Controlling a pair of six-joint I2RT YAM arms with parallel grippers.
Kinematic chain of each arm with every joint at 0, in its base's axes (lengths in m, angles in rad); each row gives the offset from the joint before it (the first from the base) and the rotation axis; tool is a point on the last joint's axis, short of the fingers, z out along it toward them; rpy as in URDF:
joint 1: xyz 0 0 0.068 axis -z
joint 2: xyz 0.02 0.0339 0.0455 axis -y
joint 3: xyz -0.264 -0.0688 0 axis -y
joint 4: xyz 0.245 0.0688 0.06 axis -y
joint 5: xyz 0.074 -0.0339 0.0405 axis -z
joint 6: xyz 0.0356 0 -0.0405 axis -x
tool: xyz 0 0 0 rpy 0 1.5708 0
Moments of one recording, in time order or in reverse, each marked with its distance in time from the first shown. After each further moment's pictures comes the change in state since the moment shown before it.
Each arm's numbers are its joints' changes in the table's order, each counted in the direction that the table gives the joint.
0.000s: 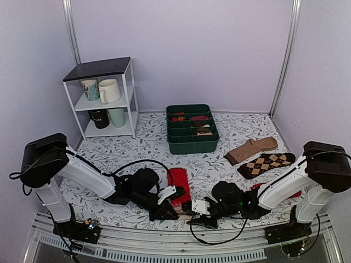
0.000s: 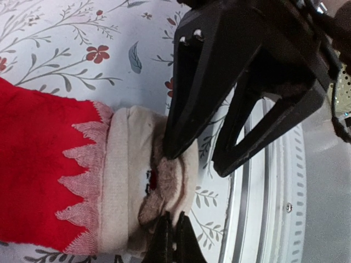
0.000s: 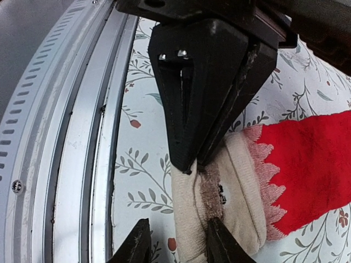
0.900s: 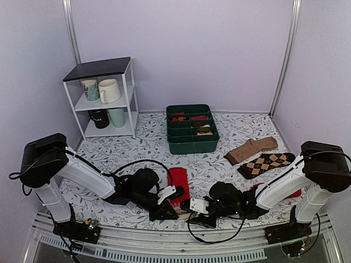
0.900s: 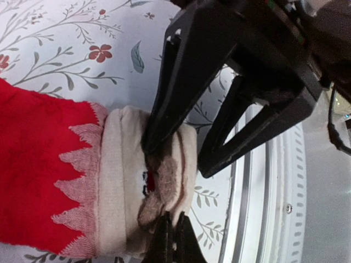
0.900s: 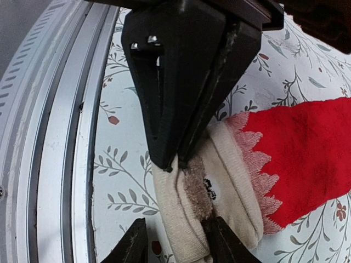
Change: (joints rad) left arm 0.001 0.004 -0.002 0.001 -0.008 0.002; right arm 0.002 -0.031 0.025 -0.023 0.071 -0.026
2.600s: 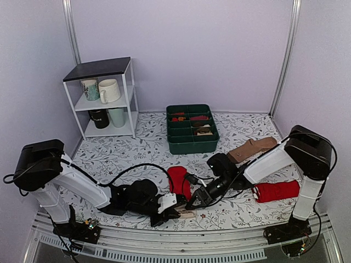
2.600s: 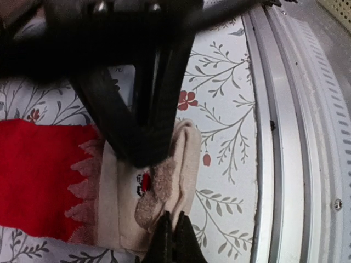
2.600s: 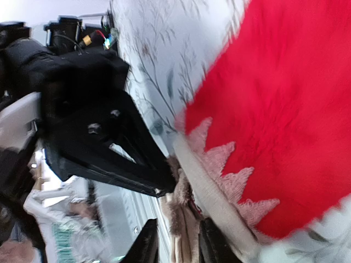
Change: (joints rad) left arm 0.140 0.038 -0.077 0.164 -0.348 -0.232; right arm 0.345 -0.201 0.270 -0.297 -0.798 -0.723
